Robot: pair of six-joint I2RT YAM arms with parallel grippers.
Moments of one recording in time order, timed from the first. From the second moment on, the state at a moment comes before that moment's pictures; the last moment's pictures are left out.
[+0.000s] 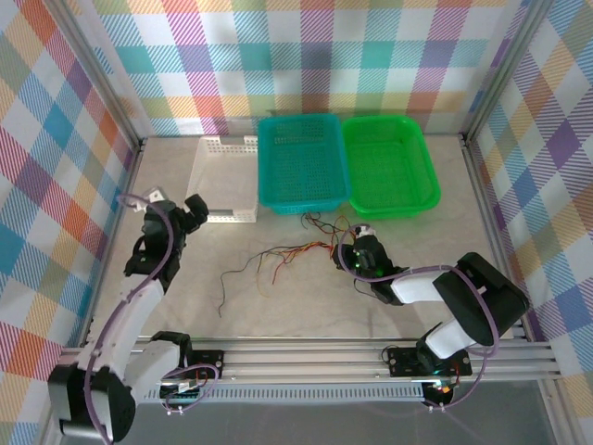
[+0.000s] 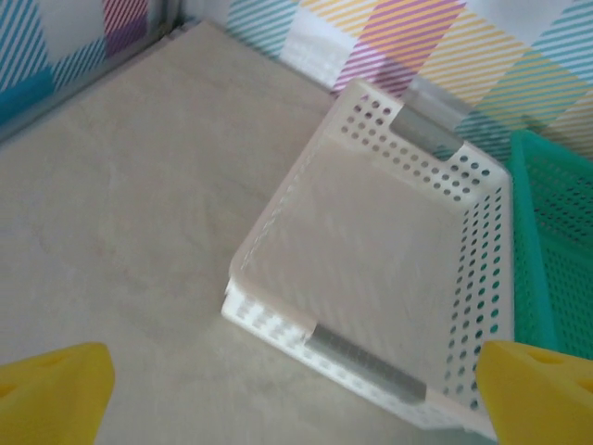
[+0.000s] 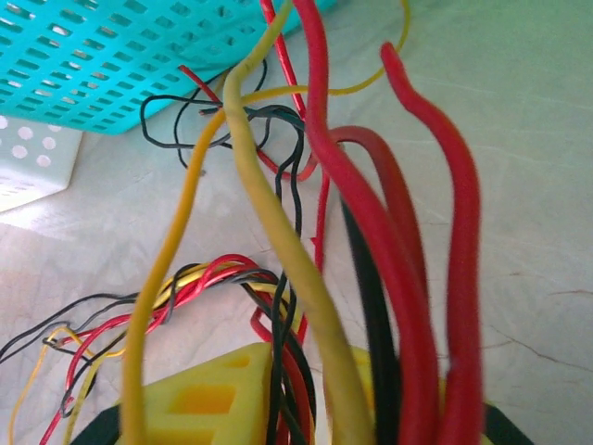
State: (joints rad) left arm -0.11 0.90 0.67 -0.27 -0.29 -0.60; right arm 0.66 1.50 0.38 0.54 0.07 0.78
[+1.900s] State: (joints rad) left arm -0.69 0.98 0.52 0.05 0.38 -0.68; right arm 0.61 1.17 0.89 -0.26 -0.57 0.50
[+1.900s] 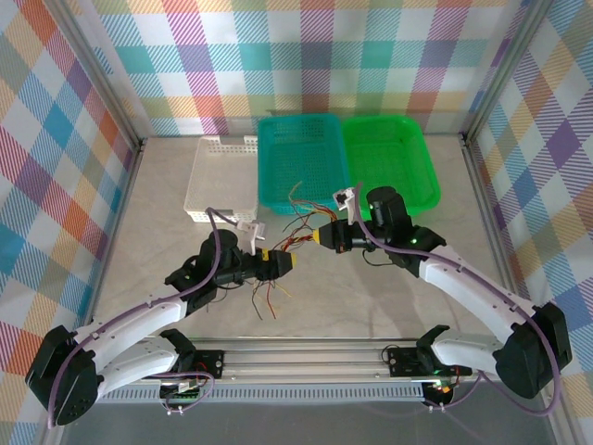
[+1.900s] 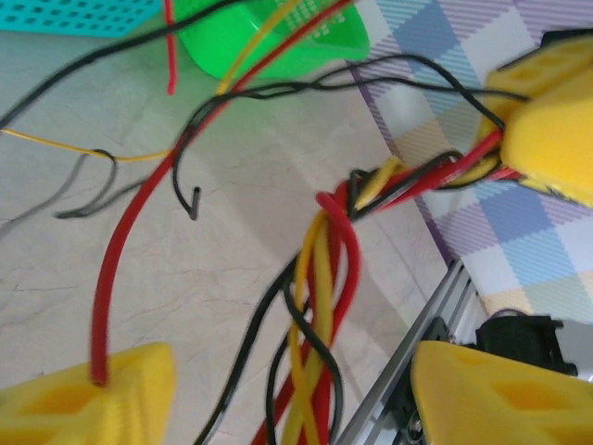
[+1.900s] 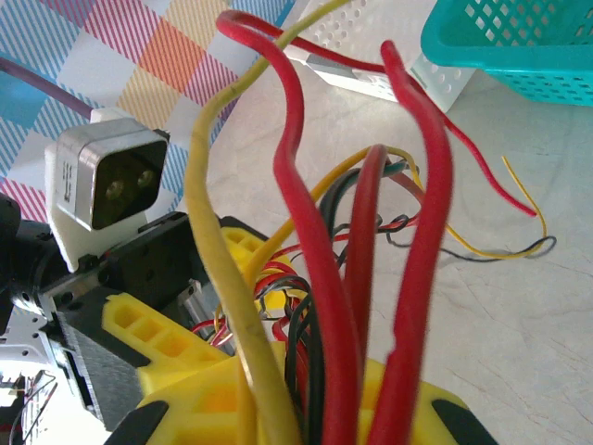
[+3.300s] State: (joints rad) left arm -0.85 1.09 0.65 -0.01 0.18 -0.84; right arm 0.56 0.92 0.82 -0.28 -0.60 0.63
